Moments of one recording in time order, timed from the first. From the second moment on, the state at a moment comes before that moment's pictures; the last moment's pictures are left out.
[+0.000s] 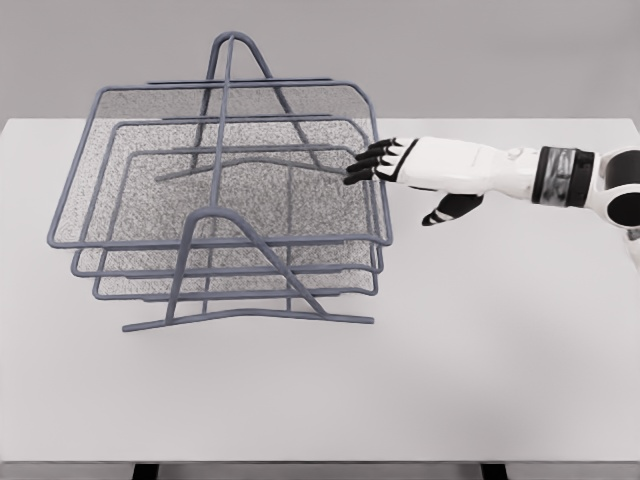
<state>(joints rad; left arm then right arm) 0.04 0.00 -0.14 -0.10 0.08 0.05 -0.10 -0.73 -0.69 0.65 -1.48 0.21 -0.61 0.61</state>
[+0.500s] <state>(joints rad) 0.04 0.00 -0.14 -0.10 0.08 0.05 -0.10 -0.72 -0.80 0.64 -1.50 0.16 -0.61 0.61</state>
